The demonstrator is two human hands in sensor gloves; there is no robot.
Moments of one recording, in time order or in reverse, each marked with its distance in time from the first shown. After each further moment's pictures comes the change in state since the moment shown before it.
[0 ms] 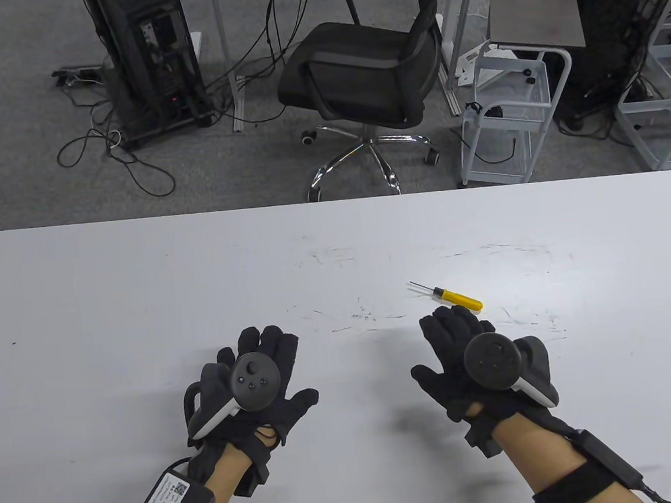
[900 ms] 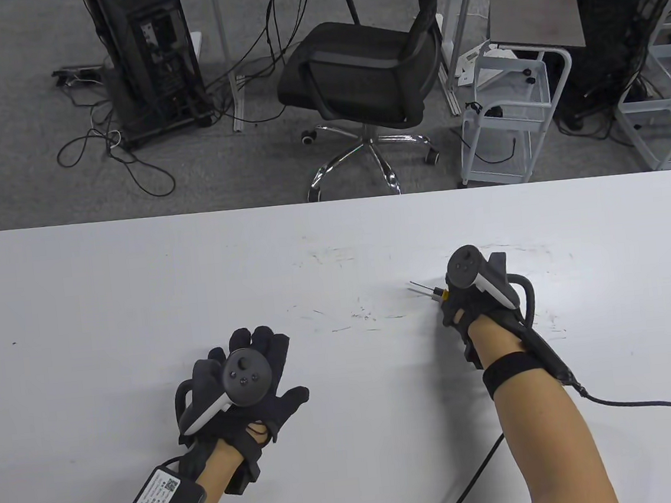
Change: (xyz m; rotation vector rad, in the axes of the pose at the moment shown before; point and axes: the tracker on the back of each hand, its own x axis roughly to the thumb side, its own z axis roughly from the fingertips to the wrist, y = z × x) left_hand -0.012 0.006 0.000 -0.022 0.029 -0.006; right_hand -0.091 0.045 -0.138 0.195 0.423 0.293
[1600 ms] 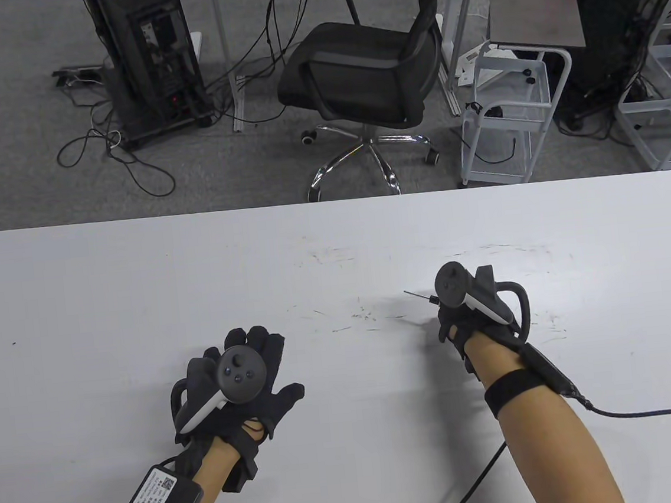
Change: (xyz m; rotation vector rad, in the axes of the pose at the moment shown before) left_hand -0.006 0.002 0.000 0.003 0.015 0.012; right_hand 0.025 -0.015 0.058 -0.117 -0.184 0.068
